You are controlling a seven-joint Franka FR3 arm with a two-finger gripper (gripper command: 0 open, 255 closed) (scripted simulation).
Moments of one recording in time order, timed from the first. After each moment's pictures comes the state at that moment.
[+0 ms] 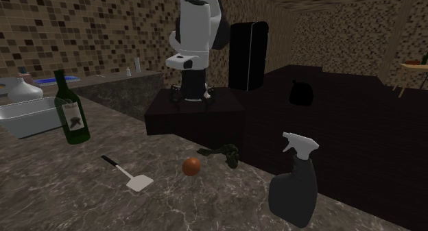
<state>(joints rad) -0.03 0.17 0.02 -2.37 -0.13 2.51 0.08</state>
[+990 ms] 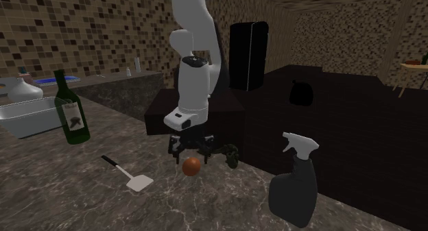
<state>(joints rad) -0.03 0.66 0.00 -2.07 -0.15 2.68 0.11</state>
